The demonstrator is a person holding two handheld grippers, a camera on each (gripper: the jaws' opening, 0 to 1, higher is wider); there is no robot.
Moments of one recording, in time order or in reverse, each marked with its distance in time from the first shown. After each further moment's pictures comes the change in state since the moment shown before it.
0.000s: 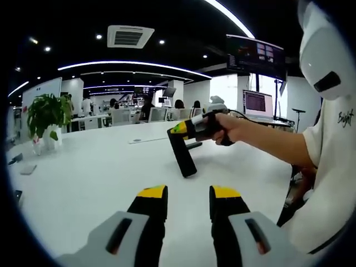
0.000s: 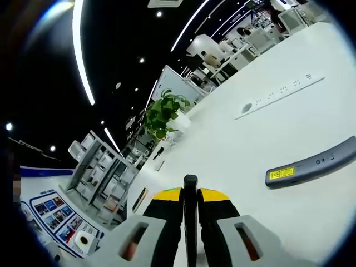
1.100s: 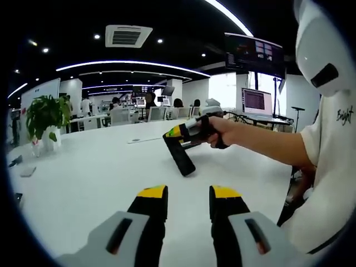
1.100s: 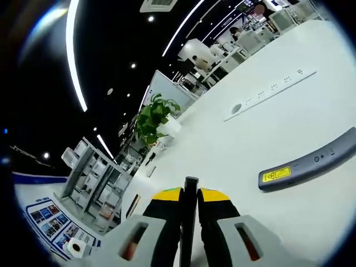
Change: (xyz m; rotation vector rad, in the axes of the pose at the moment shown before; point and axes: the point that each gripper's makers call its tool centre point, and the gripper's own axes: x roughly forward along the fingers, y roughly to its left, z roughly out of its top) left arm 0.002 -0.001 0.001 0.011 0.011 -0.004; right arm 0.014 -0.021 0.001 0.032 -0.041 -0.063
